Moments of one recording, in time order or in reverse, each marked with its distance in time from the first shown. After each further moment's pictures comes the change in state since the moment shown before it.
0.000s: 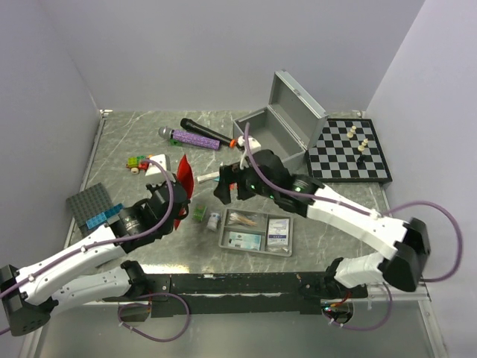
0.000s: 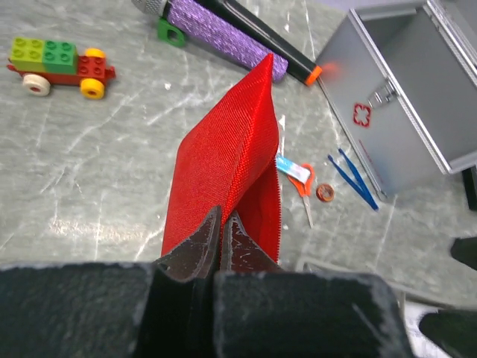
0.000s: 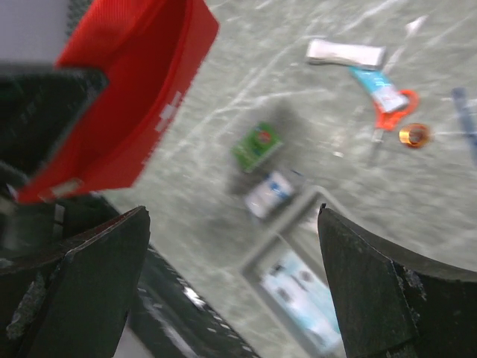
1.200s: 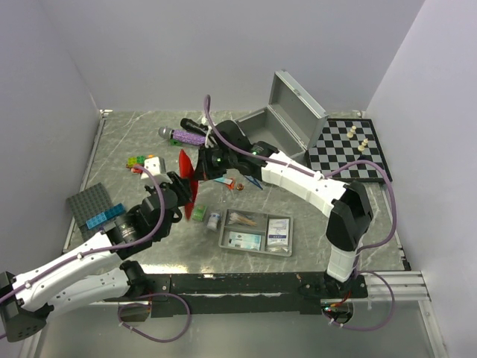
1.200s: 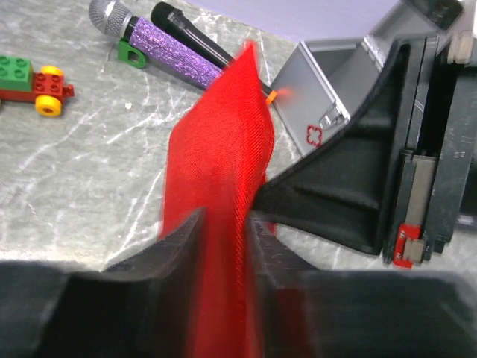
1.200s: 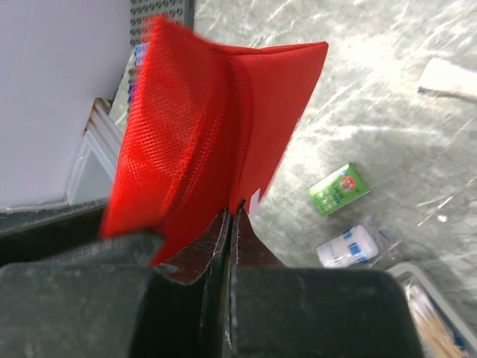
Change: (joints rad) left arm -0.002 -0.079 -0.103 0.219 0.015 0.058; right arm -0.066 0.503 0.489 -0.094 -0.338 0.105
